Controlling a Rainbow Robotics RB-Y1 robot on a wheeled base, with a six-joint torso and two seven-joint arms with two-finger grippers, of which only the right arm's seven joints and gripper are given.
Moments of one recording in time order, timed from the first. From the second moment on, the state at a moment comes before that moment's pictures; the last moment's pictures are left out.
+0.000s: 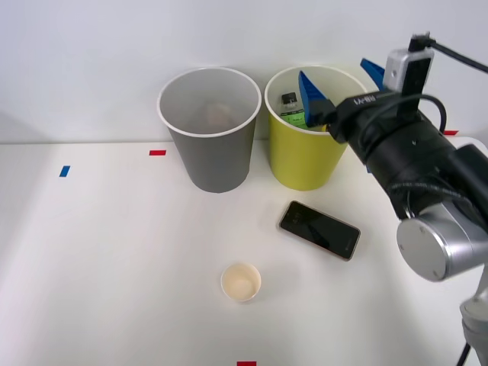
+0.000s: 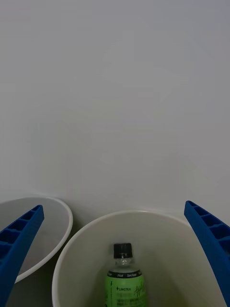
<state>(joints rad) -0.10 -0.29 0.12 -2.22 -0.33 0.46 1.54</state>
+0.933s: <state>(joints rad) 0.67 -0.42 0.20 -2.34 -0.29 -0.07 1.58</state>
